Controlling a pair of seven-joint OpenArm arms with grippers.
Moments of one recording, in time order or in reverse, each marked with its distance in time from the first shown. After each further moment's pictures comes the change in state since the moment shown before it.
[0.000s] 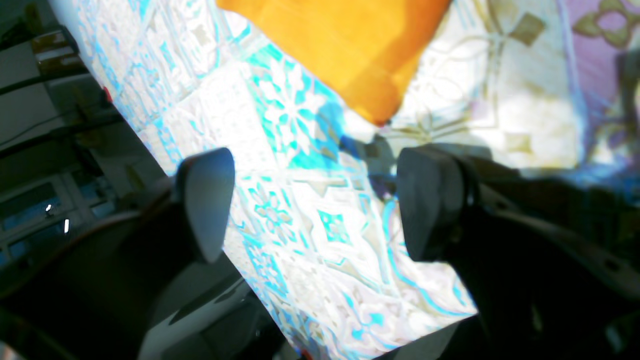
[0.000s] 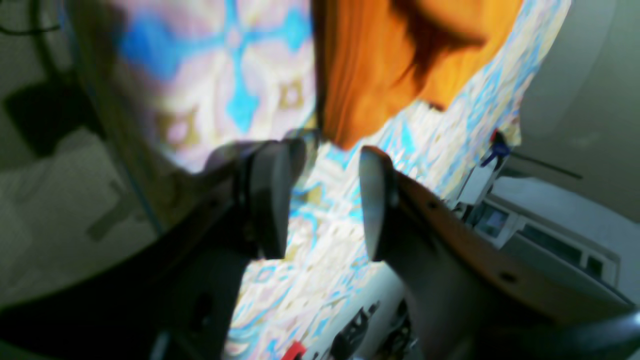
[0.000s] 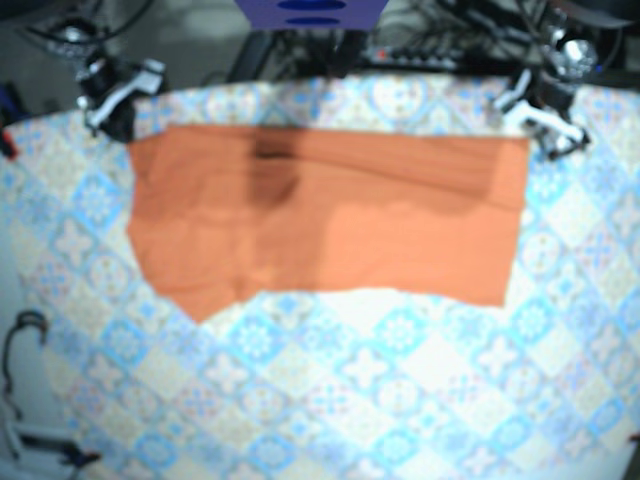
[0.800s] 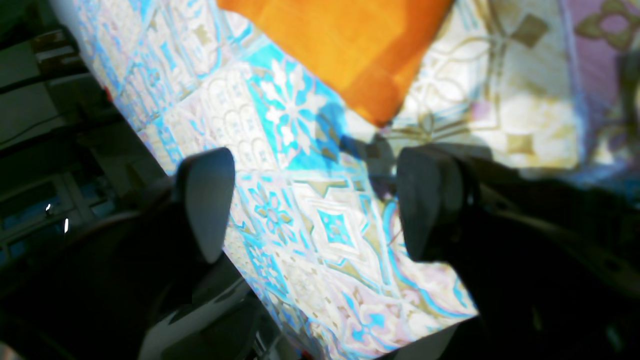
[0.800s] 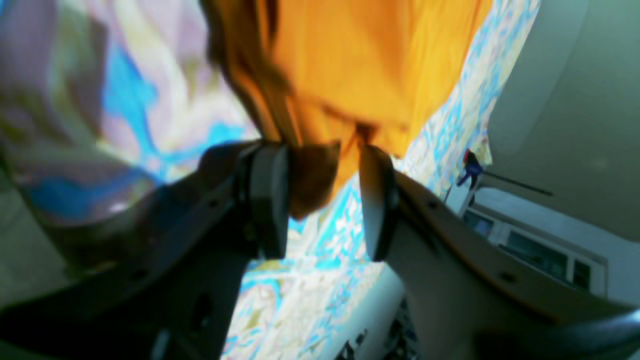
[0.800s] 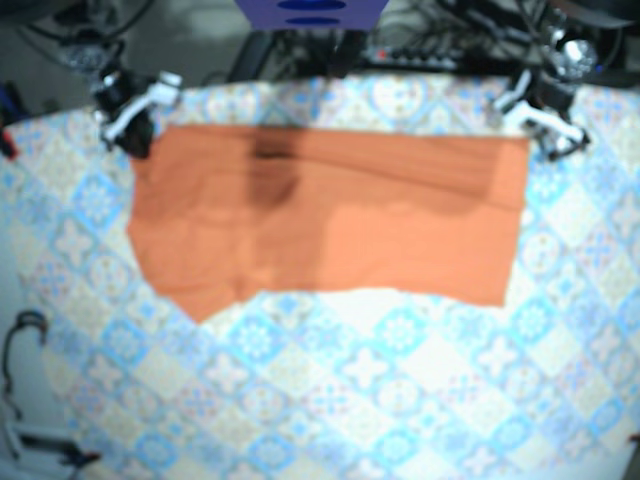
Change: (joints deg) left arm 0.0 0.1 0.0 0.0 0.0 0.1 0.0; right arm 3.2 -1.7 -2.4 0.3 0.0 0.0 0.0
